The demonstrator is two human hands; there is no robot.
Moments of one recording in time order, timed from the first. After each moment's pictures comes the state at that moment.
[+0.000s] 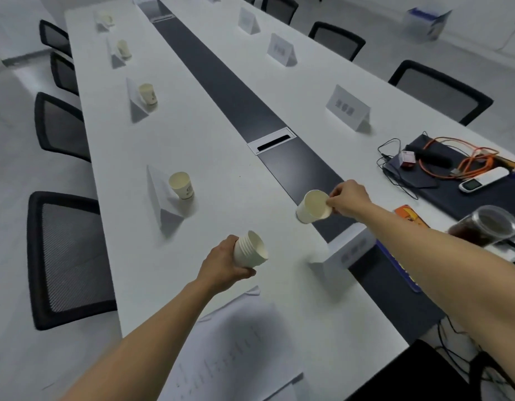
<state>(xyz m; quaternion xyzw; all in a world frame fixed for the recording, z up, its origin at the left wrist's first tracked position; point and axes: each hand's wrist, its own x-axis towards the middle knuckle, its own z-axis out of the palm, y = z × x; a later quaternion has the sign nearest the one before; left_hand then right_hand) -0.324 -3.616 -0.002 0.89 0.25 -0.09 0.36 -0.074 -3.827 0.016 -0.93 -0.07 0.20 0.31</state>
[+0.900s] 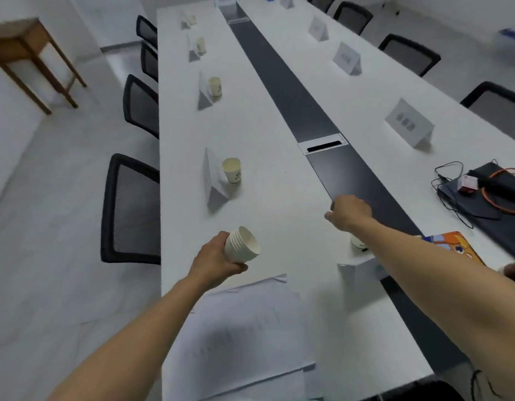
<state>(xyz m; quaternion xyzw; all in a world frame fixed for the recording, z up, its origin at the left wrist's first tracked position) -0.421 -3.596 0.020 0.85 0.37 -0.02 0.37 -0.142 -3.760 0.017 -0.95 -0.25 0.17 0.04</state>
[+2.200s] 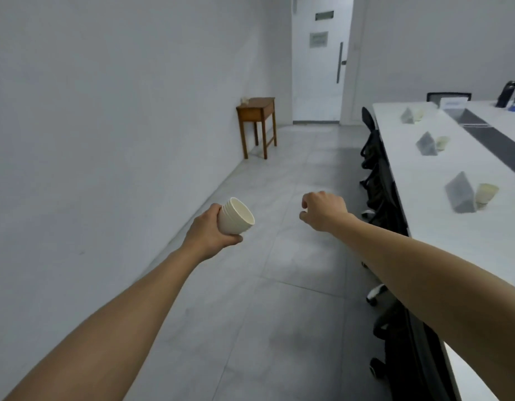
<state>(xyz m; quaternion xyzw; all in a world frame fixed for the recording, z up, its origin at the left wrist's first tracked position) -0.925 -3.066 0.190 0.76 0.56 0.24 0.23 -0.652 -3.070 0.180 -0.76 -0.64 0.01 0.08</state>
